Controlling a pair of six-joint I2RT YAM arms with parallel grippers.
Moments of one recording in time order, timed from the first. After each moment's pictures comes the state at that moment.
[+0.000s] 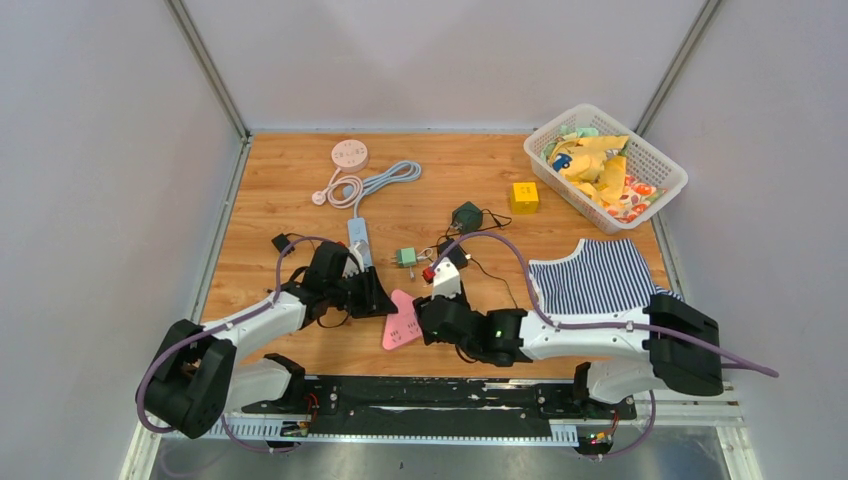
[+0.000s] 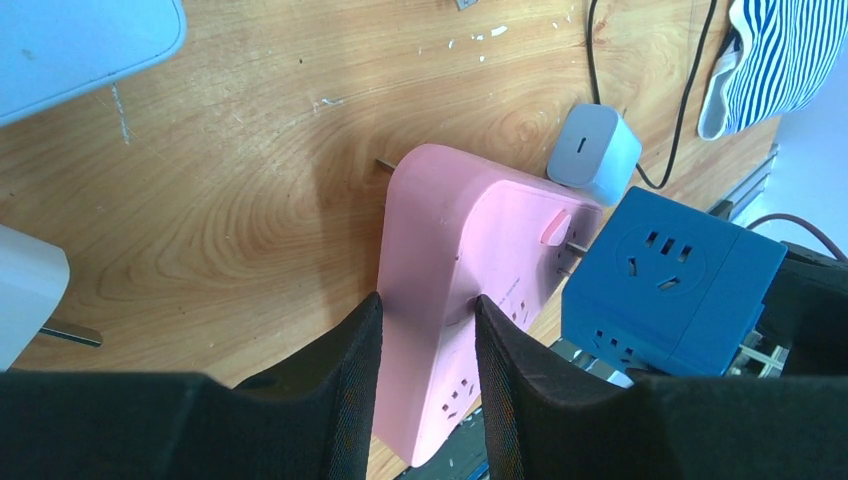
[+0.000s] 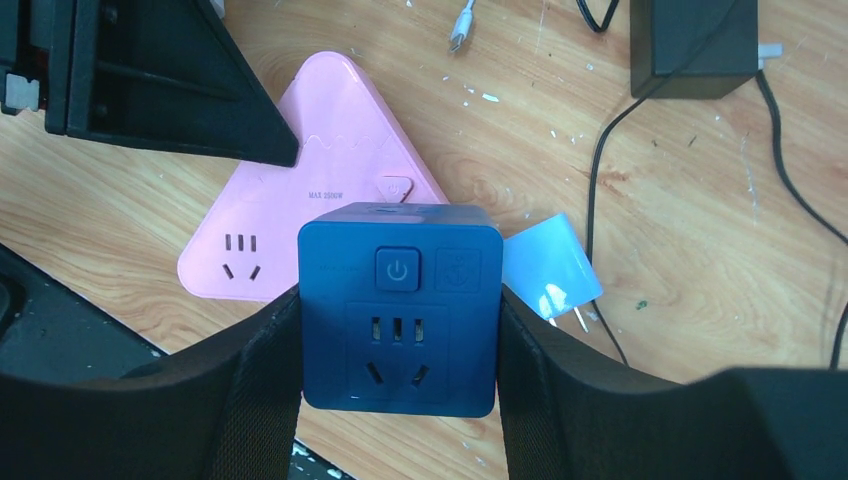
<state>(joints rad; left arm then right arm) -0.44 1.18 0.39 -0.07 0.48 -0.69 1.33 1.34 0.73 -0.15 0.56 0.61</state>
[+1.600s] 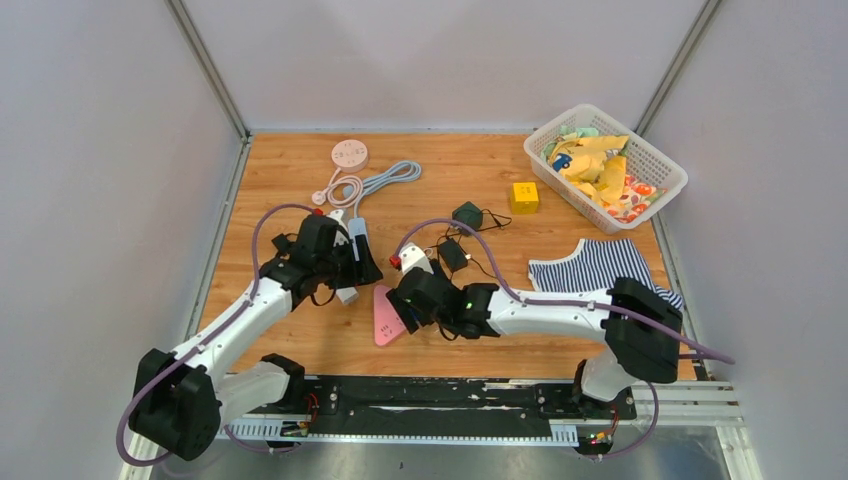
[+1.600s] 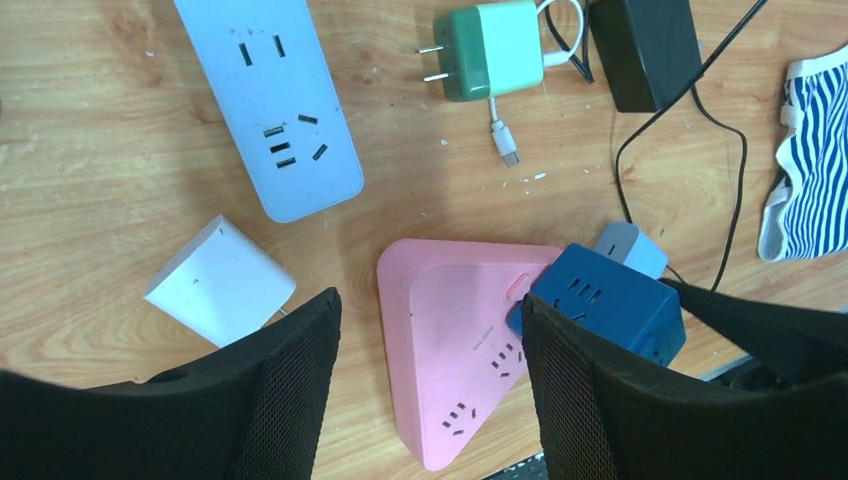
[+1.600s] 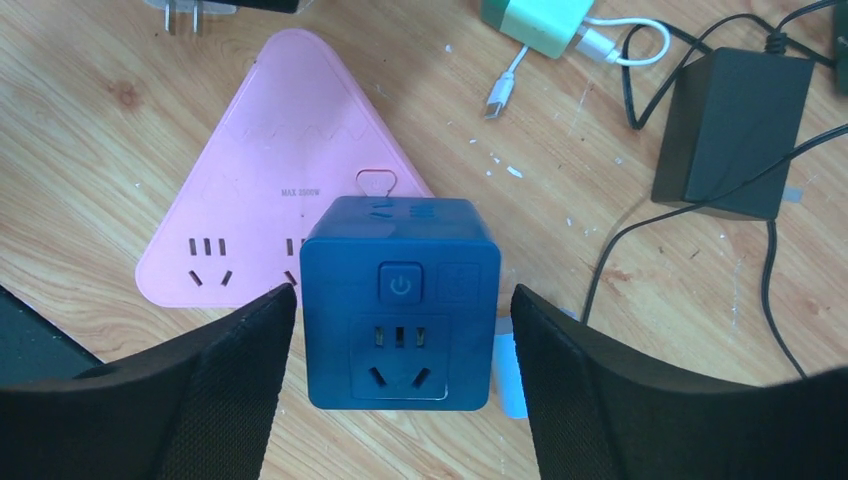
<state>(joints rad) -0.39 1.06 0.64 -0.38 0.17 -0.55 1.23 1.55 0.97 -0.23 0.40 0.36</state>
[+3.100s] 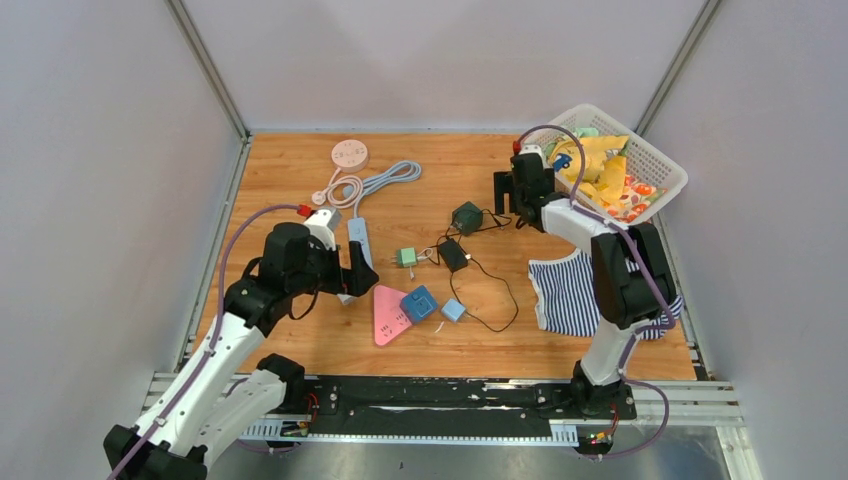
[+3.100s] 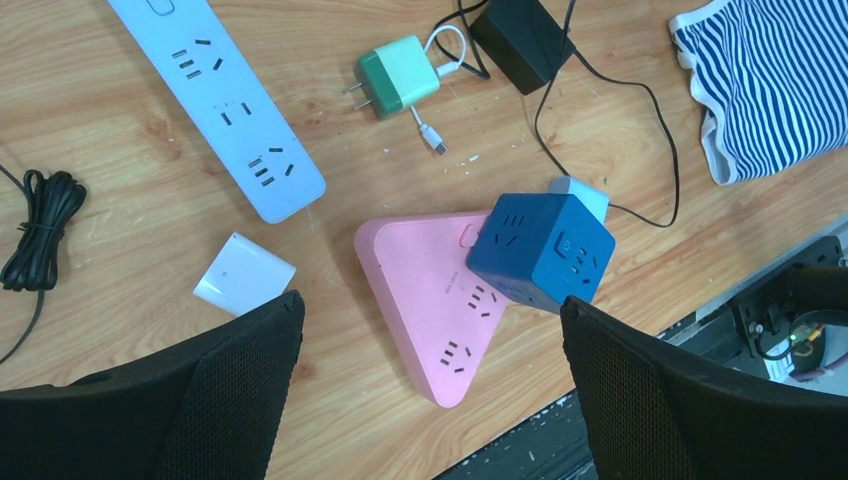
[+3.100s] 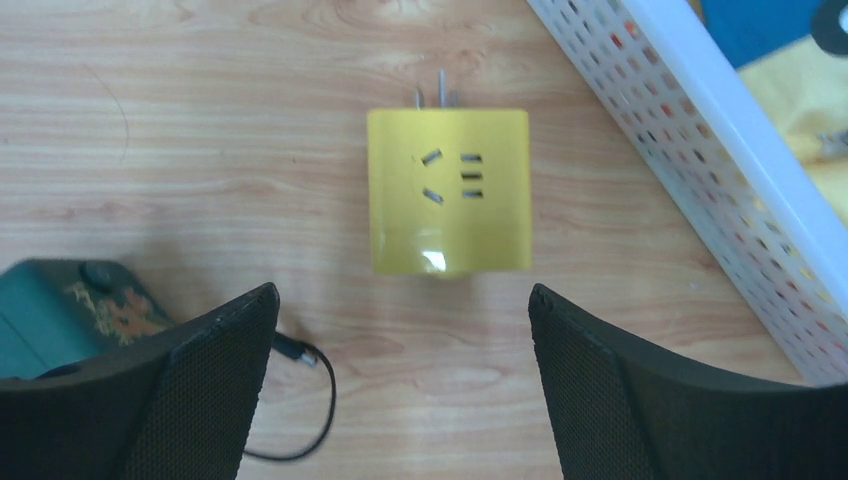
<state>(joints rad) -0.39 0.76 0.71 -0.56 0.24 -0.32 0.32 1.76 1.14 -0.09 0.30 0.11</state>
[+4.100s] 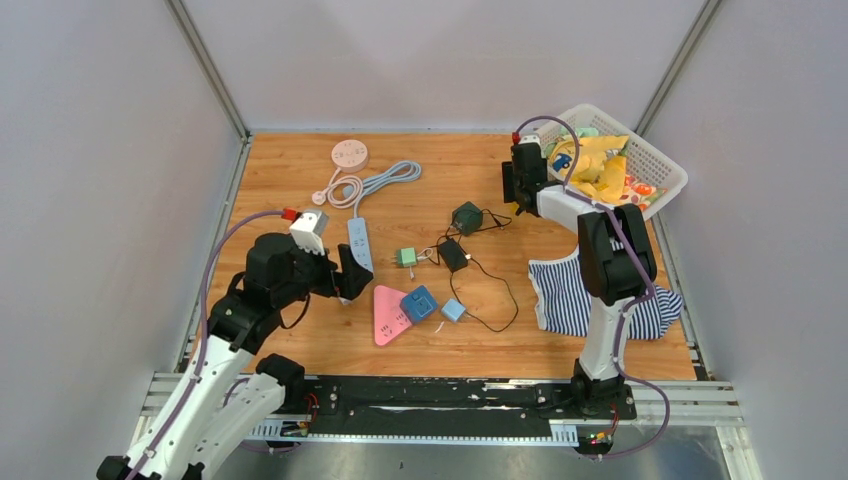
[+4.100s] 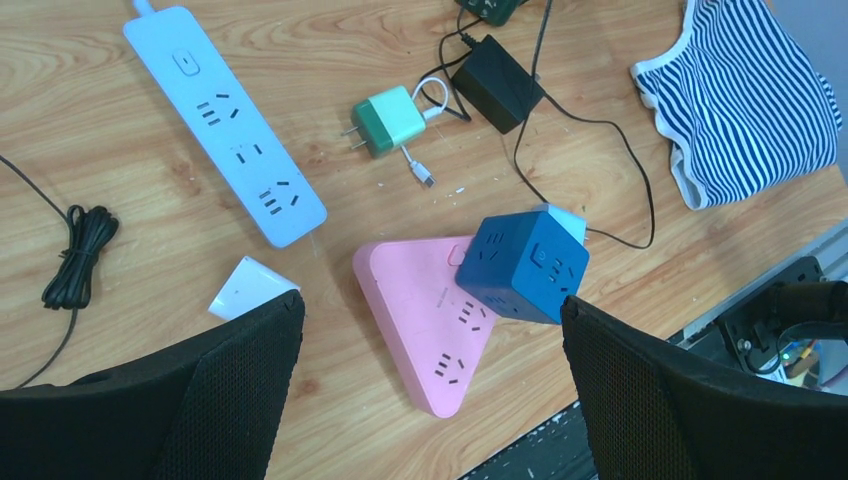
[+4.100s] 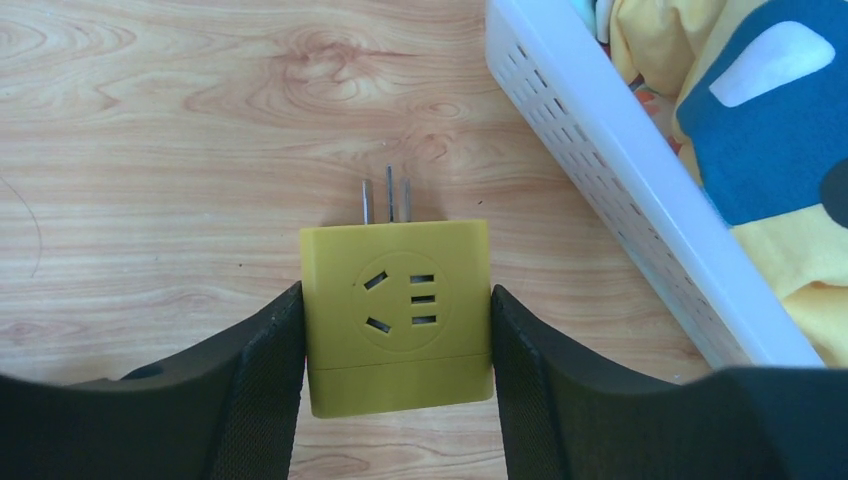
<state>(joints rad) -0.39 0.63 0.70 -0.56 0.22 -0.32 0.27 1.97 1.32 -0.06 0.31 0.05</state>
